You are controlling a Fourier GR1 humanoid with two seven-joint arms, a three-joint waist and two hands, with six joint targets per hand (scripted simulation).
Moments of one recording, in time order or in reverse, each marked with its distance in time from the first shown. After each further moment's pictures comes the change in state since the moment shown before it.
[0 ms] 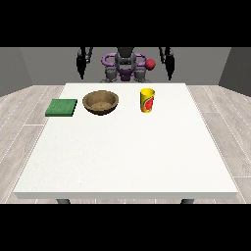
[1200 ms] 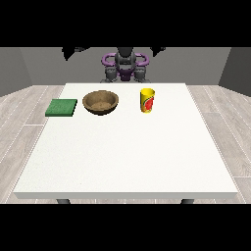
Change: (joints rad) left arm -0.111 -0.075 -0.199 -0.251 0.013 0.238 0.251; right arm -0.011 -0.077 -0.158 -0.169 -0.162 0.058 0.140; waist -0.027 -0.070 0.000
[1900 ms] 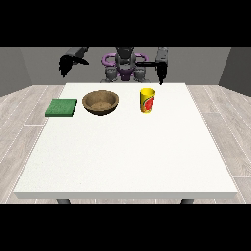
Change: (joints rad) left arm -0.199 0.046 0.190 0.365 0.010 -0.073 -0.375; right arm -0.140 -0.020 -0.045 0.153 0.021 0.027 -0.194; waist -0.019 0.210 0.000
